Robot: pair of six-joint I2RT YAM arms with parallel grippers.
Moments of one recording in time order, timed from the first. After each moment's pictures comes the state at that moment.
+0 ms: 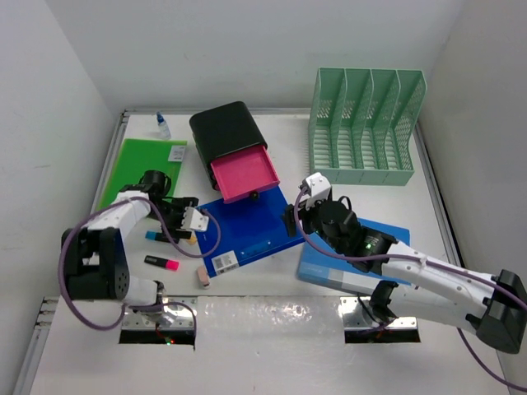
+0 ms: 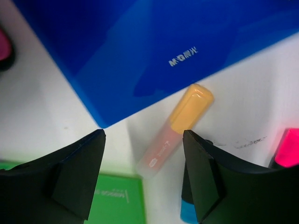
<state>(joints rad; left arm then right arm) 0.03 1.36 0.77 -0.79 0.53 1.76 0.94 0.97 0.59 0.00 0.36 0.19</state>
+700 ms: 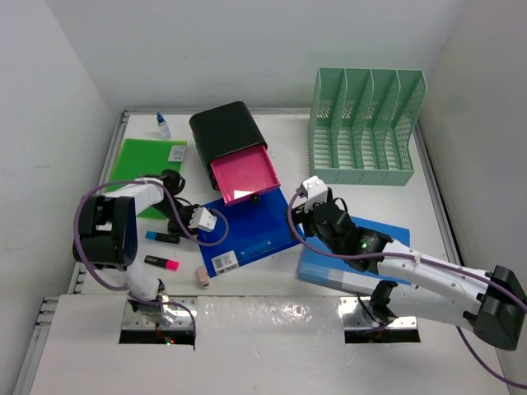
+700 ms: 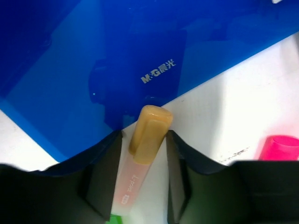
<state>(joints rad) -0.05 1.64 0.88 -0.88 0.44 1.71 0.94 0.99 0.57 -0.05 0.42 0.17</state>
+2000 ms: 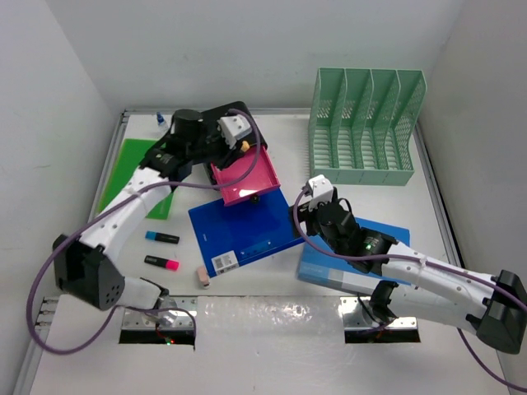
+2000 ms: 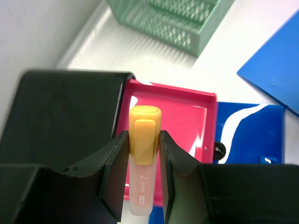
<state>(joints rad) -0.38 1.34 1.26 -0.38 0.49 0.48 0.94 0.95 0.57 -0.07 0.47 0.18</state>
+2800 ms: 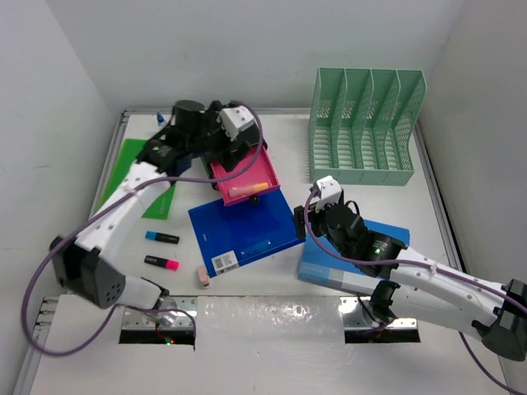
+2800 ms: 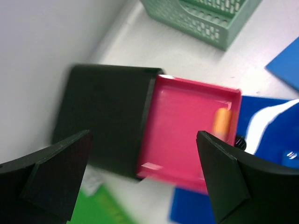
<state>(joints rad) -0.42 1.41 1.38 -0.46 0.31 0.47 0.94 0.87 0.55 -0.10 0.47 0.20</state>
